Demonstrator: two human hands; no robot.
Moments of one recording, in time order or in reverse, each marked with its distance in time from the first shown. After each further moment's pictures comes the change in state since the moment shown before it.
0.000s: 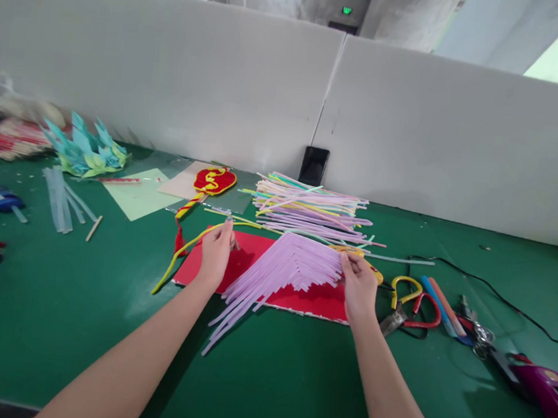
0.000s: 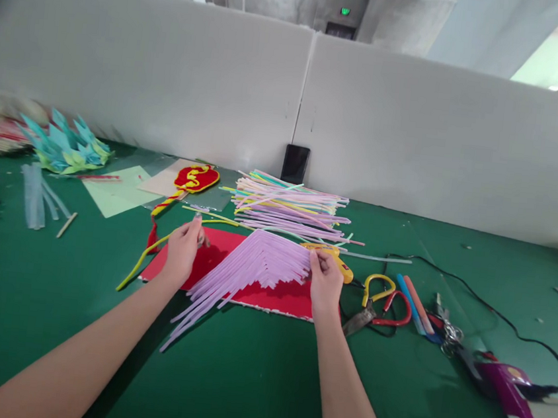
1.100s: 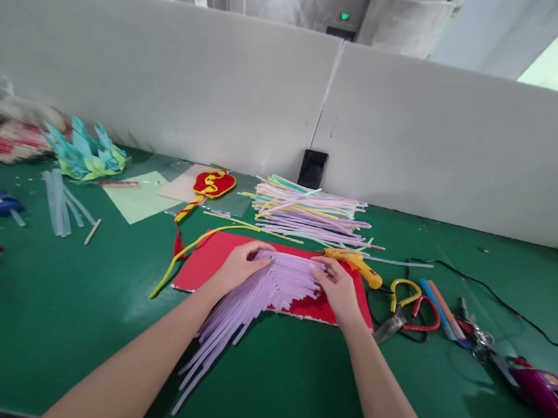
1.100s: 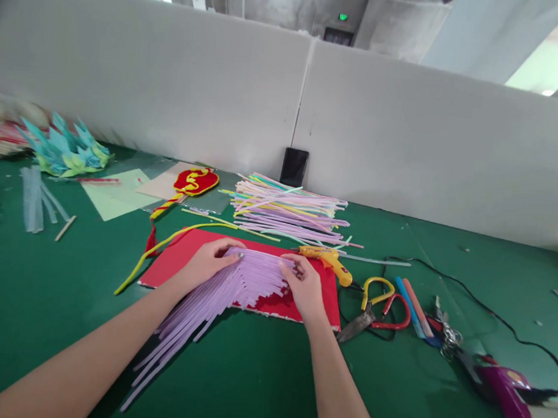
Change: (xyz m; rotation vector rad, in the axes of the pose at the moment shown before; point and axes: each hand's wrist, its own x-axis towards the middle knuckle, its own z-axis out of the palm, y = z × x) left_hand -0.014 0.009 0.012 0.133 -0.629 0.072; right_hand -0.020 -0.021 0.017 -0.091 -0.396 0.033
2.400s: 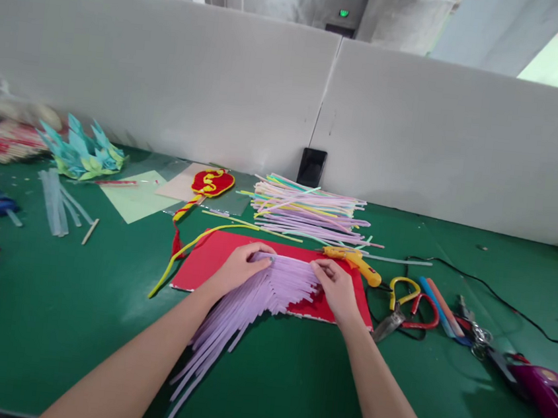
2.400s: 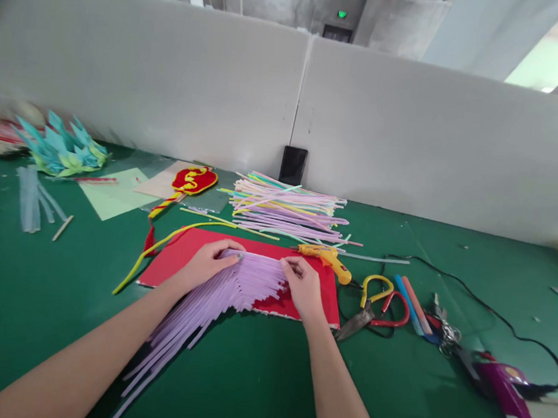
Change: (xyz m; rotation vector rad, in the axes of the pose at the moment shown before) left_hand -0.003 0.005 -0.001 0.048 -0.066 0.036; right_hand 0.001 0.004 0.001 -0.060 0.020 0.006
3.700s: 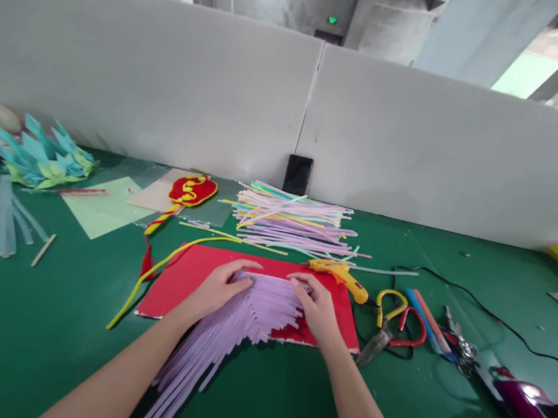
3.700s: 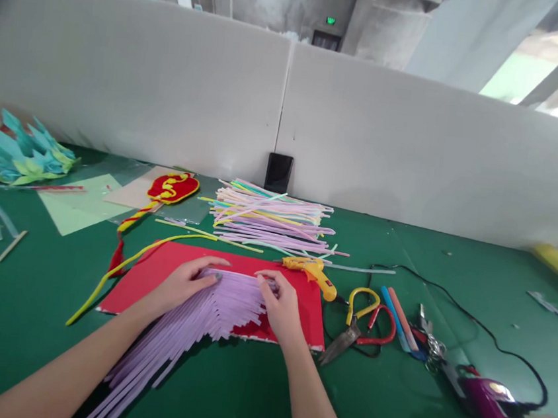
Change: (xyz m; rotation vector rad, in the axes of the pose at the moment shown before) left_hand 0.004 0.000 0.000 -0.075 -0.068 -0.048; right_hand -0.001 -0.011 0.005 -0.031 -0.050 -0.008
